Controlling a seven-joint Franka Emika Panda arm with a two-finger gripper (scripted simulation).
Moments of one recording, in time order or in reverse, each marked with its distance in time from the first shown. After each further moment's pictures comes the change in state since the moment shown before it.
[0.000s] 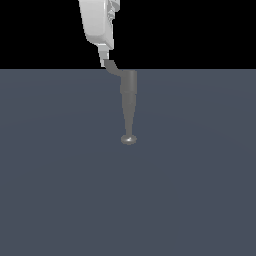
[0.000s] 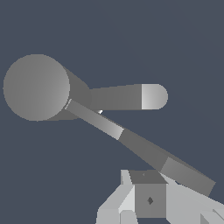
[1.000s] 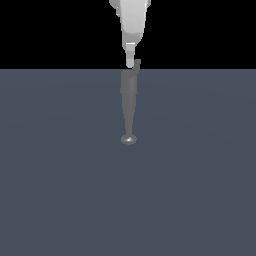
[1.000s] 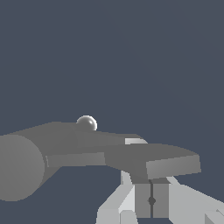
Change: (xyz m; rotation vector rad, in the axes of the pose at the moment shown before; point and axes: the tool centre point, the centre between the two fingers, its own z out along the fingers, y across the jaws) arm 0.066 0.020 0.000 -0.005 -0.001 -0.023
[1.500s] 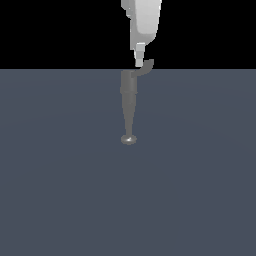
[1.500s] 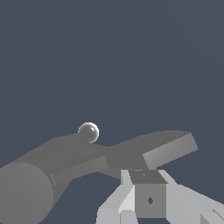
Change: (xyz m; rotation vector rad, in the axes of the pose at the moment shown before) arm 0.023 -0.007 0.000 -0.001 -0.002 -0.010
